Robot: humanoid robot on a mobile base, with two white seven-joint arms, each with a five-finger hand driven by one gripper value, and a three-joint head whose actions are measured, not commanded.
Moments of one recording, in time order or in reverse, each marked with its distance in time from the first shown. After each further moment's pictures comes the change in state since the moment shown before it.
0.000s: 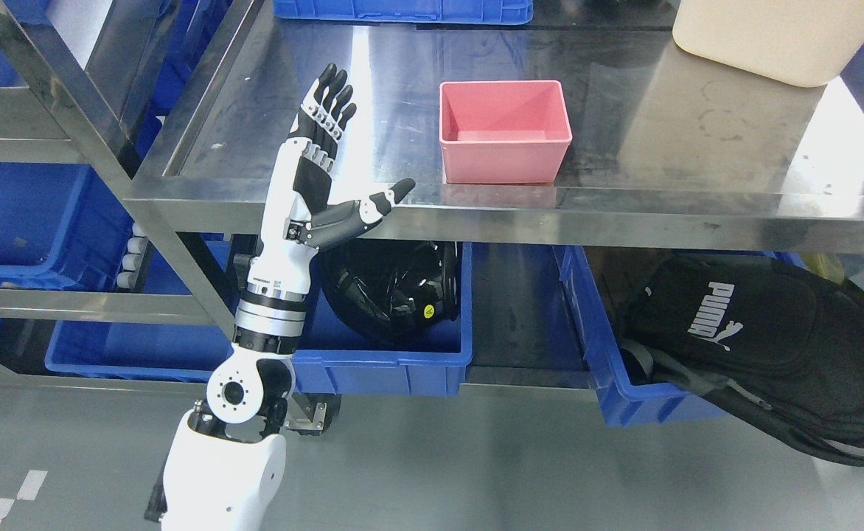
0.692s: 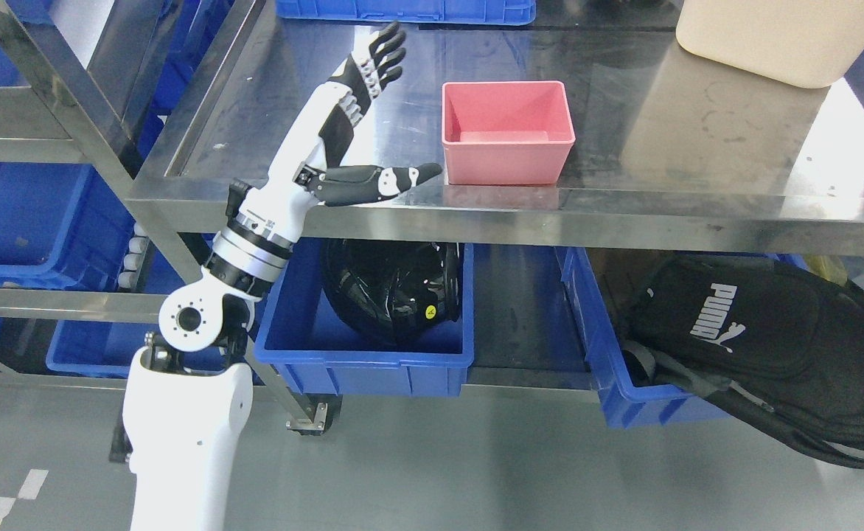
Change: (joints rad) left arm -0.217 0.005 0.109 0.020 -0.102 0.187 -0.512; right arm 0.000 0.000 0.000 0.000 0.000 0.000 0.000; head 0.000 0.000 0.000
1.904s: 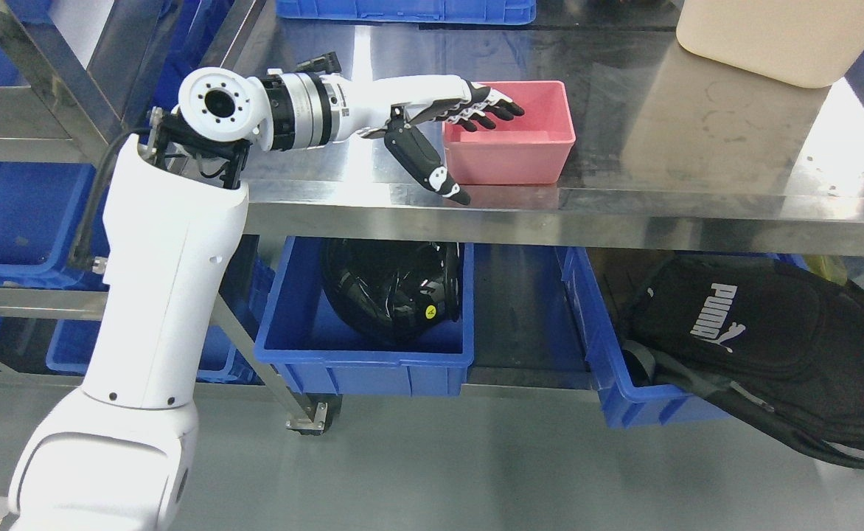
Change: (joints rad) left arm -0.491 0.038 -0.215 0.350 -0.417 0.258 -0.535; right arm 0.000 0.000 0.000 0.000 0.000 0.000 0.000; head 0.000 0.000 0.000
